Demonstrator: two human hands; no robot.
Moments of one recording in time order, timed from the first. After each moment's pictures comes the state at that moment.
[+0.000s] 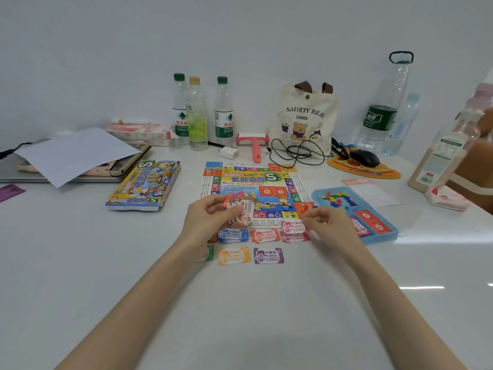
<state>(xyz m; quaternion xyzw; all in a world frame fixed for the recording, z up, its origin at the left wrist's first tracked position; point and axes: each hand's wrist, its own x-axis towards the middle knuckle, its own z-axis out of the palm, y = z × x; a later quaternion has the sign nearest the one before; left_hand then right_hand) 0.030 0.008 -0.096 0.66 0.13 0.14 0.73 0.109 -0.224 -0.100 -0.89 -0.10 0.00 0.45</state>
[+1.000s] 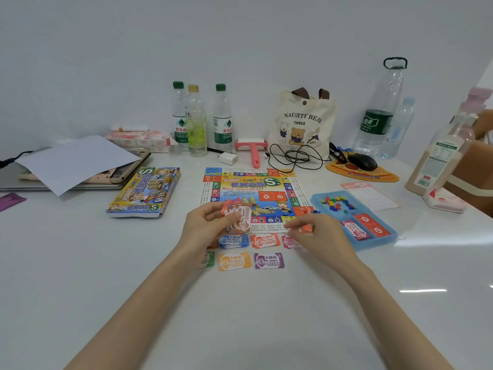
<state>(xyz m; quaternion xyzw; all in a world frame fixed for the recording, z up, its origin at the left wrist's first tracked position) 0.027 0.009 -0.096 0.63 0.13 0.12 0.75 0.087 -0.211 -0.094 -0.91 -0.18 -0.04 0.36</state>
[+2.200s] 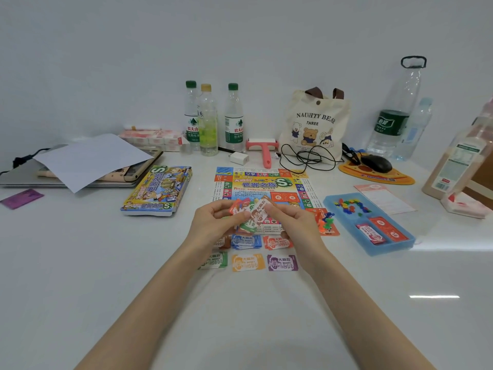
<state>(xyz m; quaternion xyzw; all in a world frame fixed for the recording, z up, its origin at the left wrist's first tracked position) 0.030 0.025 -0.097 0.66 0.11 0.12 0.73 0.077 -0.136 -0.091 -0.71 -0.07 0.09 0.70</state>
